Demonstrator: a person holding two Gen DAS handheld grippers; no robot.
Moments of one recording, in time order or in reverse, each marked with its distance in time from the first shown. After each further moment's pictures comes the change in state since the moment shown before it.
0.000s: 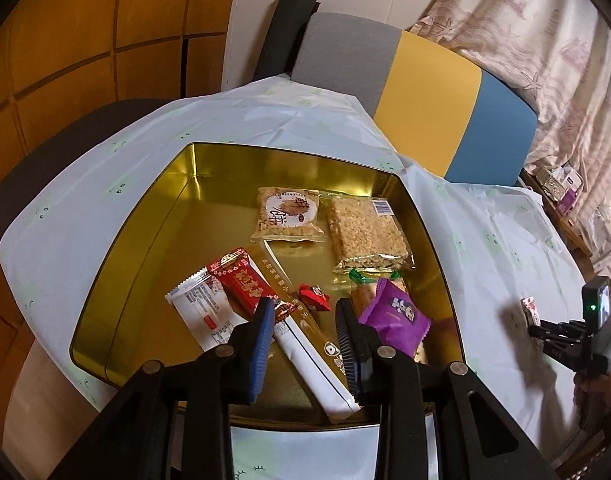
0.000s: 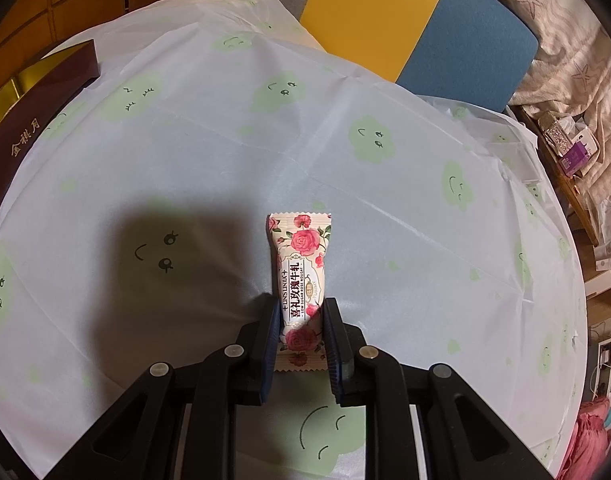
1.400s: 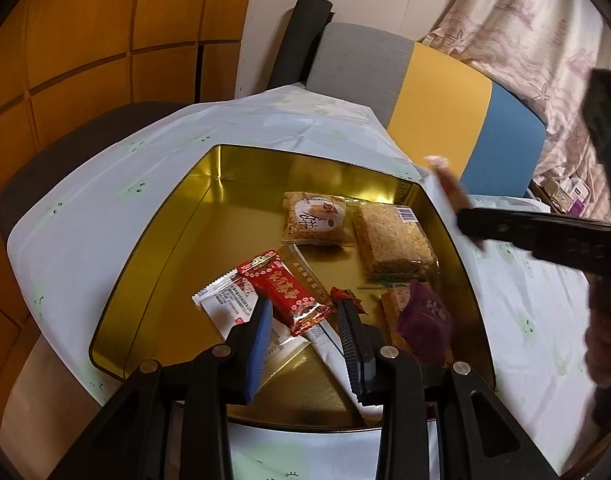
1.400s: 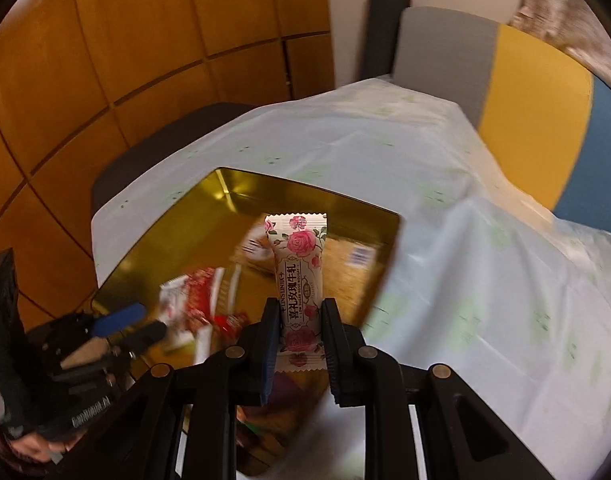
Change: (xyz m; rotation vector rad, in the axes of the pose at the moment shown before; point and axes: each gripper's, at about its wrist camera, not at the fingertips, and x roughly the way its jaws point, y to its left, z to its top) left arm 0.003 0.026 -0.004 -0.023 -0.042 0.029; right arm -0.111 0.204 0.129 -0.169 -0.245 0.483
